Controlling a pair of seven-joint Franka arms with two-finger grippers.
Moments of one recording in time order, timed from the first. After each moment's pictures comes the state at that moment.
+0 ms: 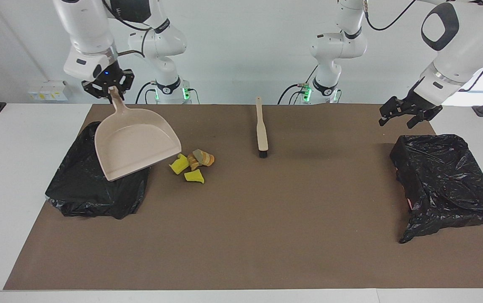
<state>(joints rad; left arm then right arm) -0.04 0.02 0.04 -1.62 -0.11 1.59 0.06 0.15 -0.11 -0.03 -1.73 -0.10 1.48 -0.25</state>
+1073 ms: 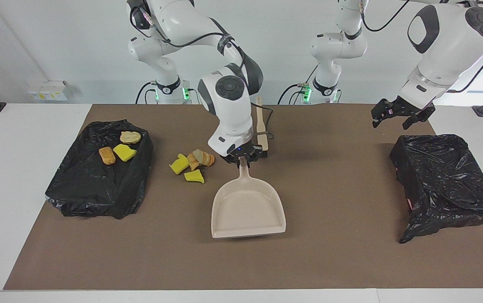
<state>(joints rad) -0.07 0.03 0.01 -1.61 -0.03 1.57 0.07 0.56 0.52 0.03 -1.44 0.10 2.04 0.60</state>
